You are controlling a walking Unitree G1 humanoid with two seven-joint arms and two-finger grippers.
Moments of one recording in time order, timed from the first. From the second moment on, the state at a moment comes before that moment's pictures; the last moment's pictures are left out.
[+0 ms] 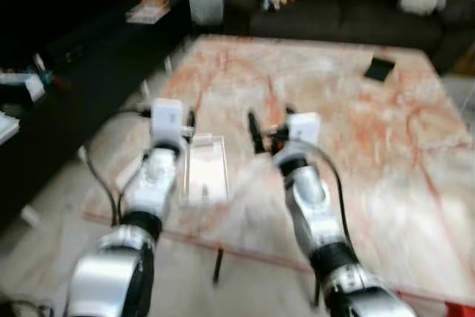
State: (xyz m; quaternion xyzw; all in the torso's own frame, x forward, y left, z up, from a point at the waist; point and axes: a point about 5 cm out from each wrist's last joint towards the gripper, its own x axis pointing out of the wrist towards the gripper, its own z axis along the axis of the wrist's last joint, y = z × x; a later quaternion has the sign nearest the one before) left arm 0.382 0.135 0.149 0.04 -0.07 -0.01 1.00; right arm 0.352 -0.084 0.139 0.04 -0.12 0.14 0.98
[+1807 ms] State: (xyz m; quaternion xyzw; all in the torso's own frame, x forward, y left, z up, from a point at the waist) left arm 0.377 0.128 0.095 0.03 0.20 -0.02 0.98; right arm 0.348 -0.084 0.131 0.04 -0.10 0.16 0.98
